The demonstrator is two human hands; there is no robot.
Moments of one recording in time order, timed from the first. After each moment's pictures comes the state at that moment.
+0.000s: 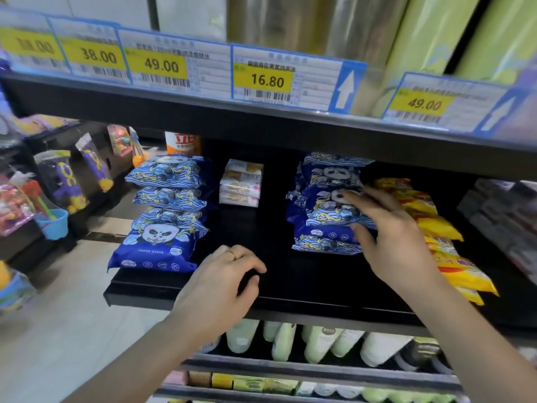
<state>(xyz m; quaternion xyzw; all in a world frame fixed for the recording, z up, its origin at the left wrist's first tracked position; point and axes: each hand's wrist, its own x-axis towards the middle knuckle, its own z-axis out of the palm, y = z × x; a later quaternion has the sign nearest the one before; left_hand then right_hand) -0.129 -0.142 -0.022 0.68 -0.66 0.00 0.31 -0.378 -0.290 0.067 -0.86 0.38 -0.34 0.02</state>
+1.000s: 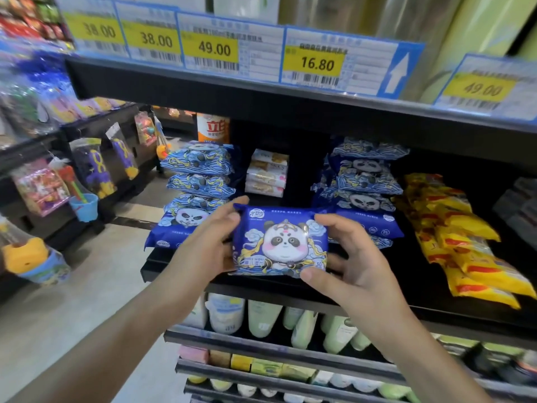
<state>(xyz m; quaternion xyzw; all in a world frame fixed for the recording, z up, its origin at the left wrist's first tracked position) -0.107 -0.110 0.036 0.50 -0.35 -0.44 0.66 -0.326 -0.191 0.037 -0.70 0.21 -0.38 0.57</state>
